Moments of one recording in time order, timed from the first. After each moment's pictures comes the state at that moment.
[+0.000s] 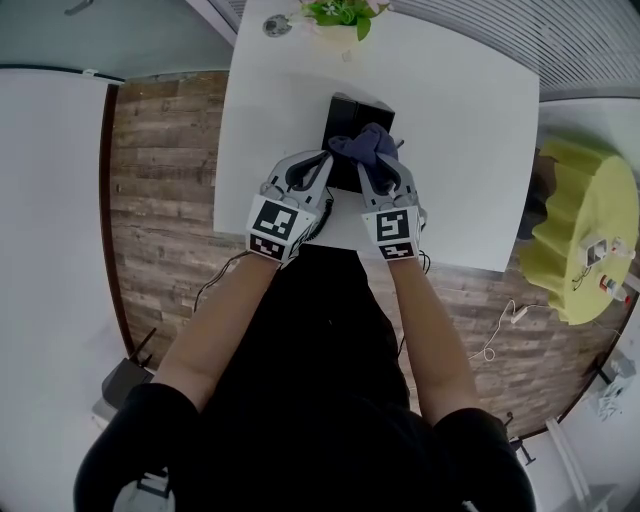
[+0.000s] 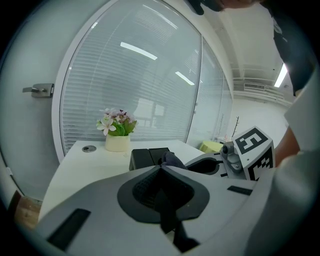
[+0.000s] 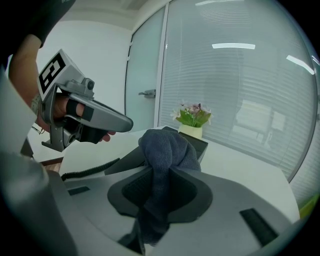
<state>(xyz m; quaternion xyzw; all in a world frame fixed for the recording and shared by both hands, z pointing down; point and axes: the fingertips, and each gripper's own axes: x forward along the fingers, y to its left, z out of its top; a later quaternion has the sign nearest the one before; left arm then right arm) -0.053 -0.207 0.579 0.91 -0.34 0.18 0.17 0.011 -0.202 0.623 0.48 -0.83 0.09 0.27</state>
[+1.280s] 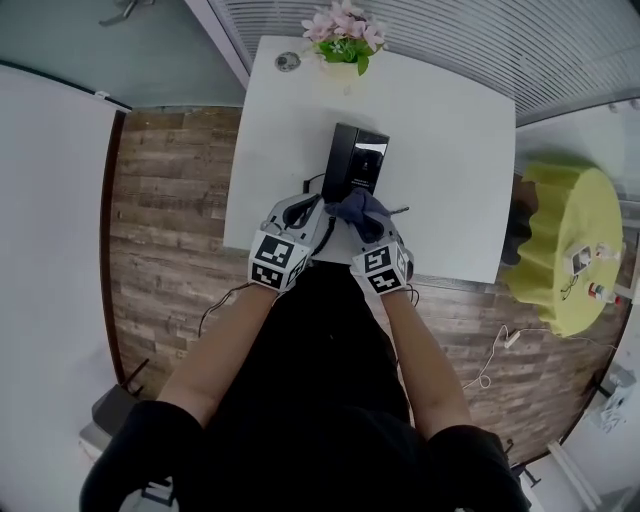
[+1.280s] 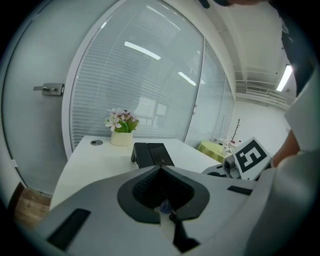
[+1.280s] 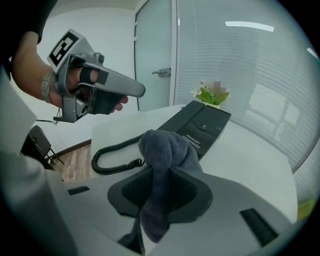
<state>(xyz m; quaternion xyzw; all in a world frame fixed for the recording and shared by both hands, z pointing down) -0.084 -0.158 0.573 0.90 -0.35 0.17 0.19 -0.011 -0.112 0.663 0.40 -0.83 0.15 0.37</state>
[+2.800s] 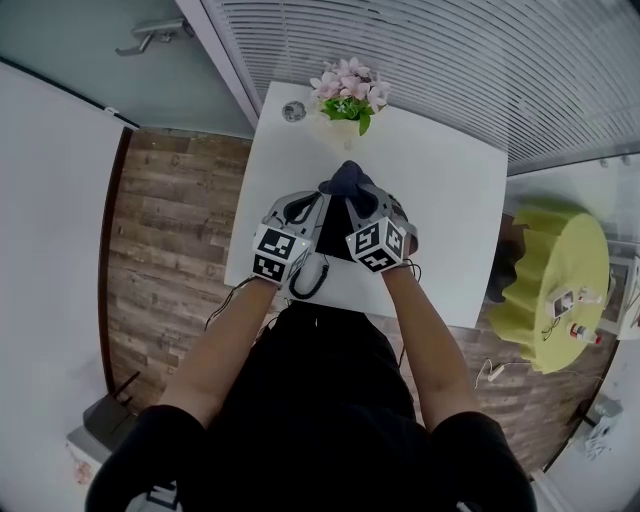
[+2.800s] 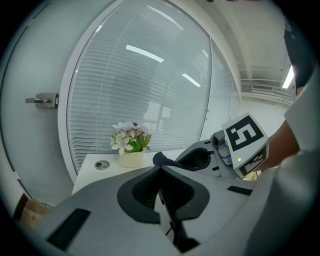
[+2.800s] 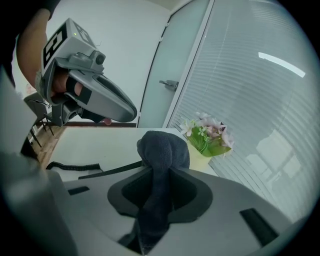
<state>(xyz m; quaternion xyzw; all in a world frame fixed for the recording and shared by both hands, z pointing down) -0.079 -0.278 0.534 0.89 -0.38 0.17 0.17 -0.019 -0.292 0.582 0.36 -0.84 -0.02 0.41</state>
